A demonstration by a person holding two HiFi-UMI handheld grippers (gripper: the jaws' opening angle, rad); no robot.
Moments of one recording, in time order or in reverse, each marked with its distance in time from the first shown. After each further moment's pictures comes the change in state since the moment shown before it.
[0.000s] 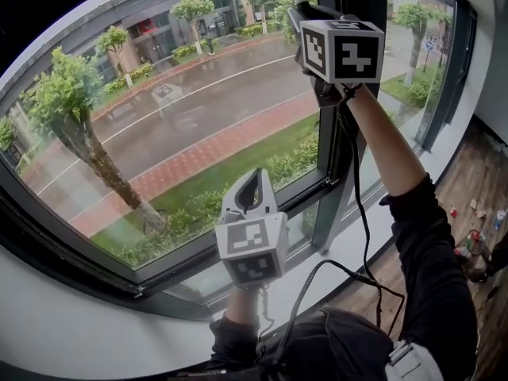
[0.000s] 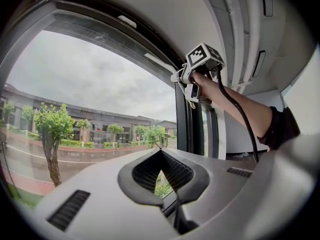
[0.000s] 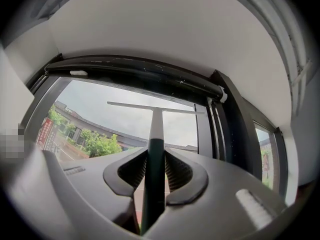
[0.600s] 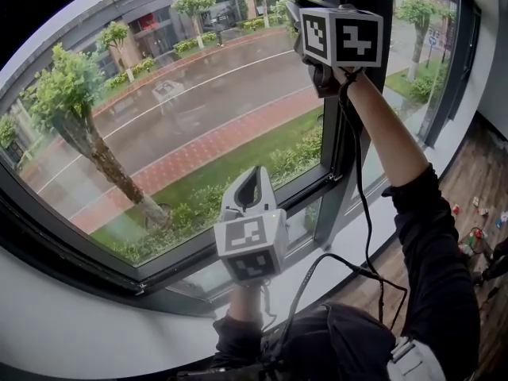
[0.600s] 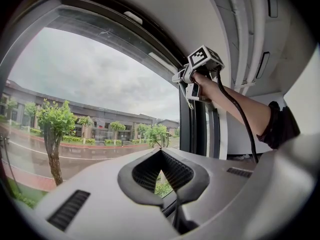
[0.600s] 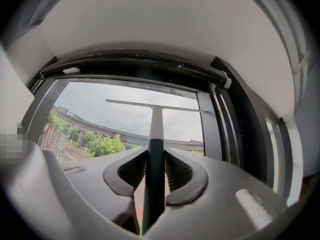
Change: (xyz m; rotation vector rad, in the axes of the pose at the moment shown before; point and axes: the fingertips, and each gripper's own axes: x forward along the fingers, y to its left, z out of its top) left arm 0.006 0.012 -0.009 -0.032 0.014 0.019; right arm 0.022 0.001 -0.013 0.062 0.039 0.034
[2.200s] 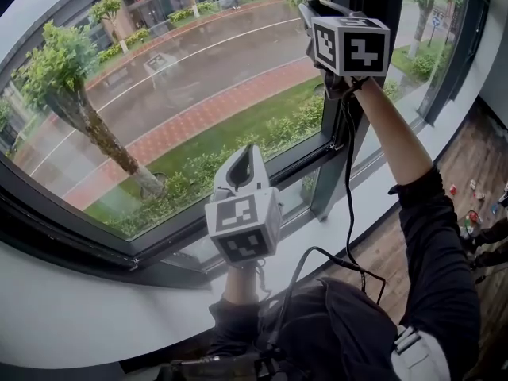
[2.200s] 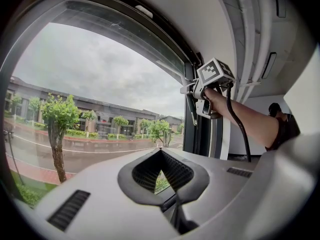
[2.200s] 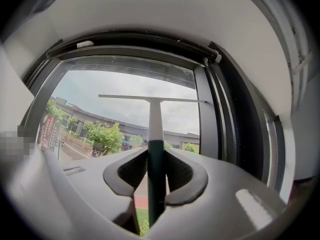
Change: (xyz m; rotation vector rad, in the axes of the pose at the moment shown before) left arm -0.003 0.021 -0.037 -0.047 0.053 0.051; right arm -0.016 -0.001 -0.094 -0.038 0.112 -0.024
